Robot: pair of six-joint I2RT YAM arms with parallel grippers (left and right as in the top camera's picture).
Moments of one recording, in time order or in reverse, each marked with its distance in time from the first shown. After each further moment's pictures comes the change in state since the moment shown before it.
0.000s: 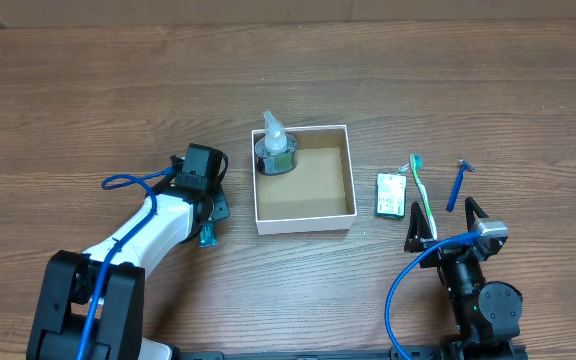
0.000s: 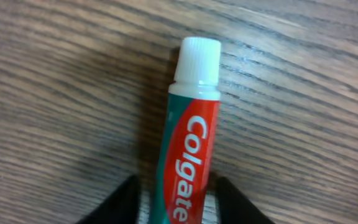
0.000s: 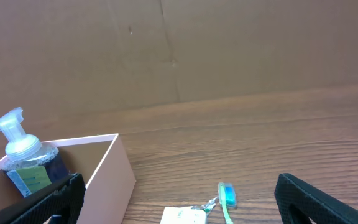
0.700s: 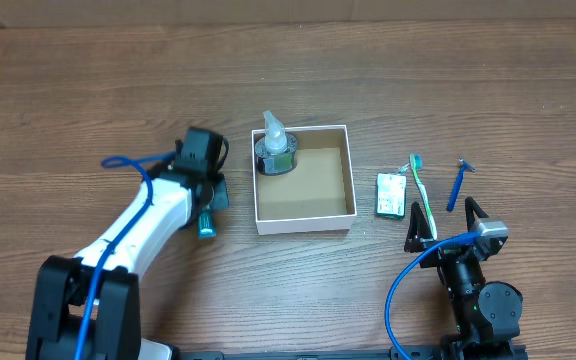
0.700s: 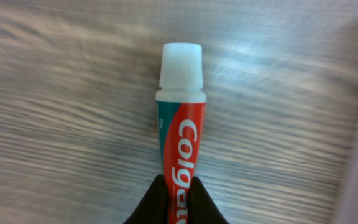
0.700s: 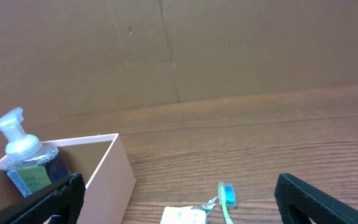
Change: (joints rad) left arm 0.000 -0.008 0.165 -0.201 0.007 0.100; right arm 0.000 0.000 0.000 0.000 0.000 0.000
